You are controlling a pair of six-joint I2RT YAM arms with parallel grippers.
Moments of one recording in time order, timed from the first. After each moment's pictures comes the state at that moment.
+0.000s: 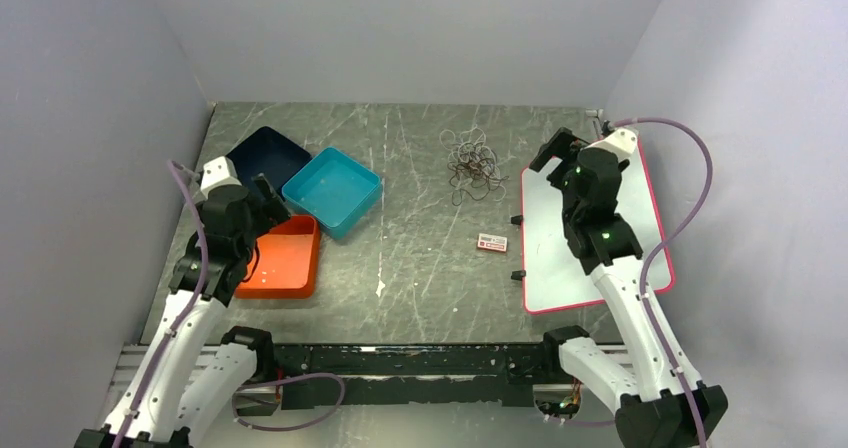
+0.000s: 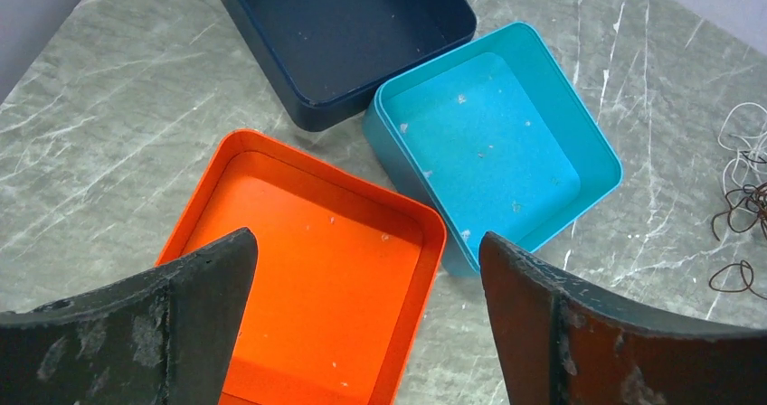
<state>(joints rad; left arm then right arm) -0.19 0.70 0.72 -0.50 -0.39 -0.50 0.23 0.90 0.93 -0.26 0.44 0.40</state>
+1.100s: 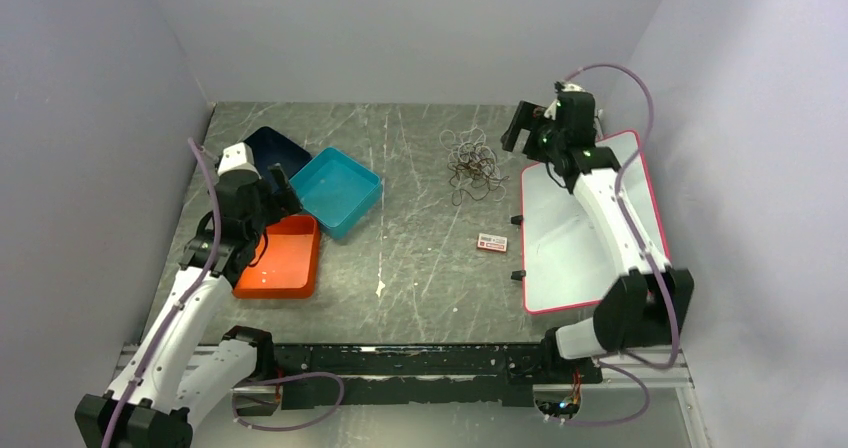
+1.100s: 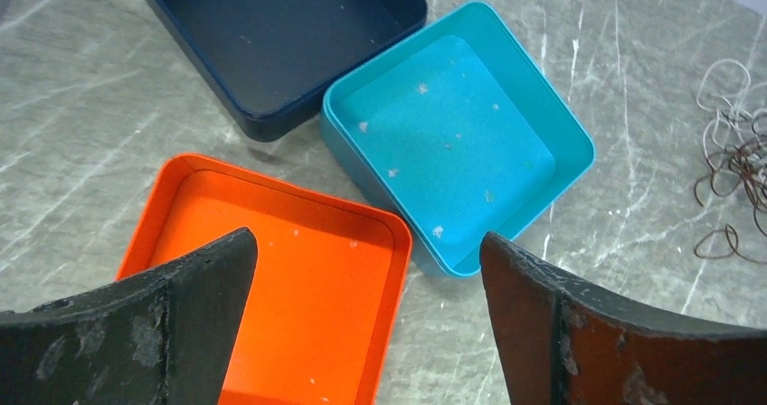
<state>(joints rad) -0.22 0.84 0.78 -0.43 -0.33 -0.45 0.10 1.35 1.26 -0.42 -0.05 0.35</state>
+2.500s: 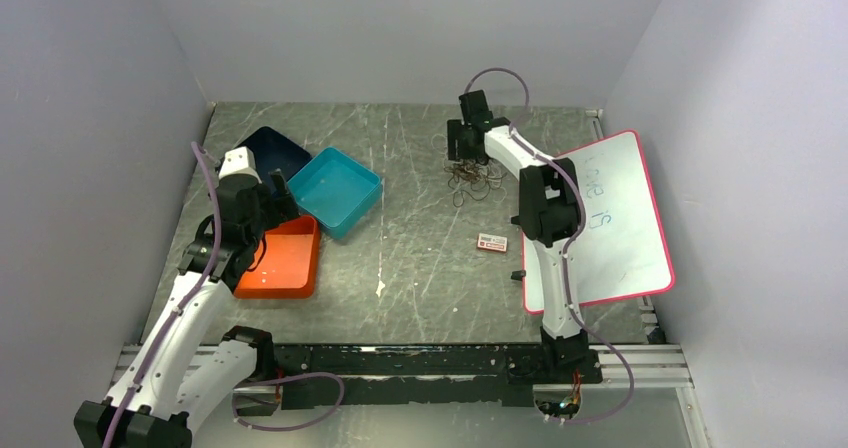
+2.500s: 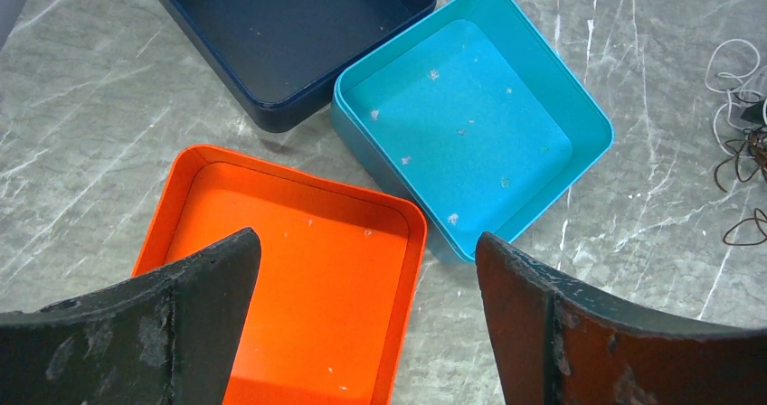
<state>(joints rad) -0.22 0.82 0.76 -0.45 -0.31 -0.41 0.31 2.33 1.89 -0.48 0.12 0.19</state>
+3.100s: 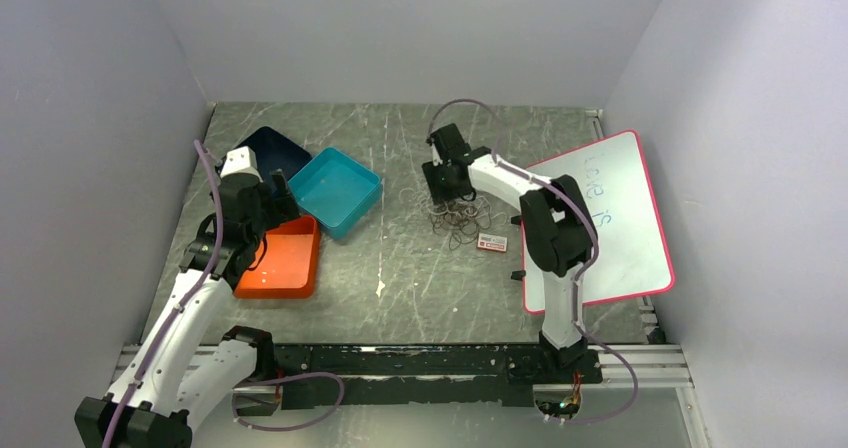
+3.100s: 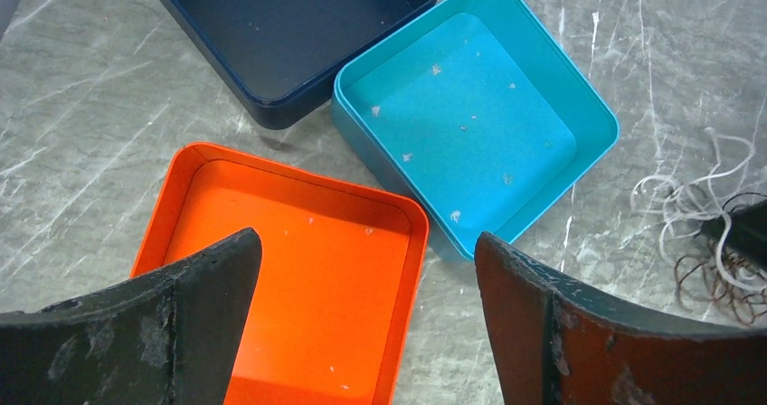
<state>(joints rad) -0.22 0.84 0.76 -0.45 -0.31 -0.41 0.49 2.05 1.49 -0.48 0.04 0.12</state>
